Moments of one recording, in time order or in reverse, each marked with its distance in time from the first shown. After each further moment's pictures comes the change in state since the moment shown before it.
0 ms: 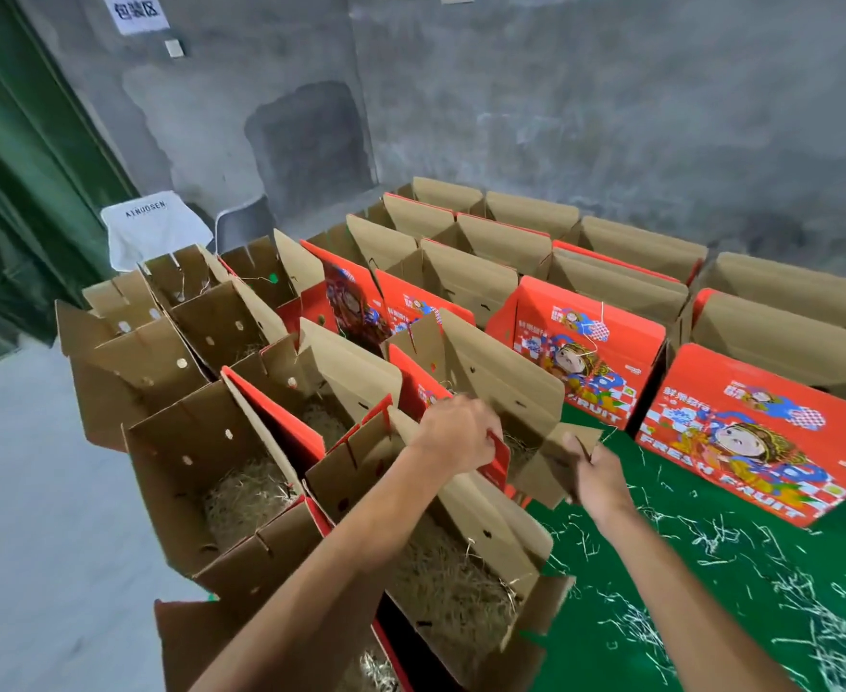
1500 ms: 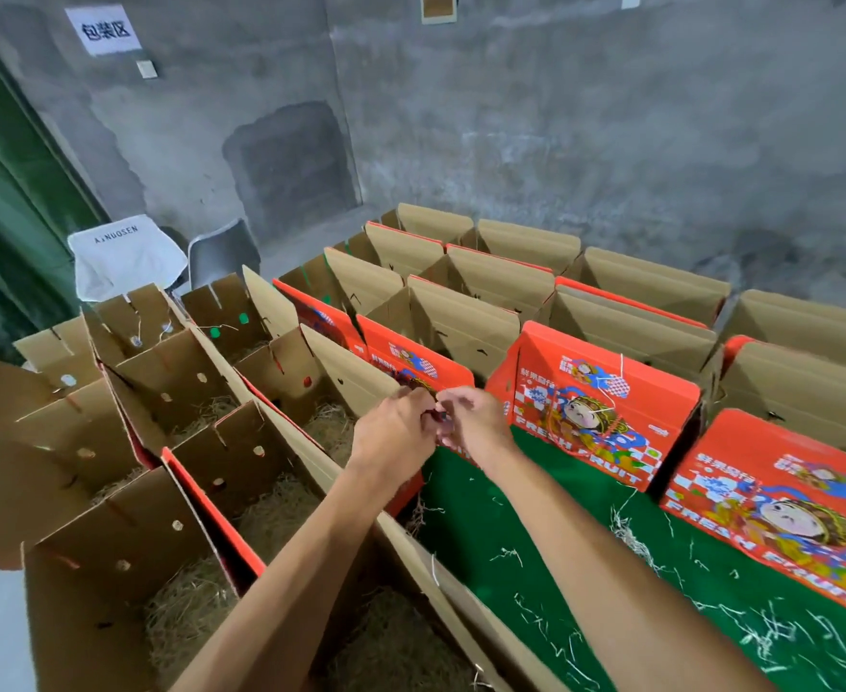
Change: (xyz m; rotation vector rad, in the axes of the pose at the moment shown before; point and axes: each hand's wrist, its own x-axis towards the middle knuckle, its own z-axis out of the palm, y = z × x) left_hand 0.090 -0.095 -0.026 -0.087 0.377 -0.138; right_hand 0.098 -0.158 0.139 0.351 -0.220 -0.077
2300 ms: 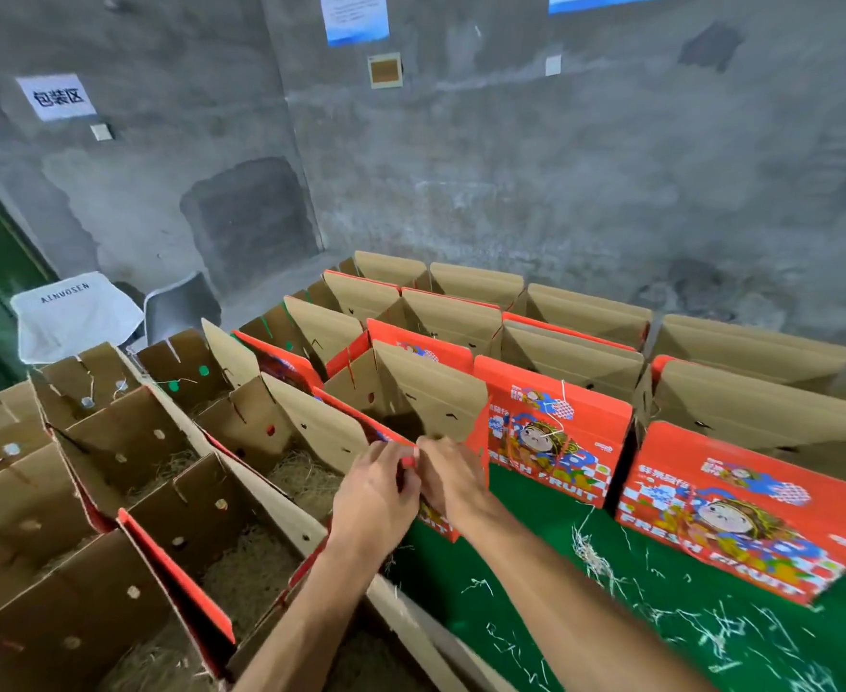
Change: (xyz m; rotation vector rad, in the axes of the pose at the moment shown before) left_hand -0.041 0.030 0.004 -0.209 0.077 0.029; right_hand -0.034 0.002 -0.028 -1.201 0.053 -0.392
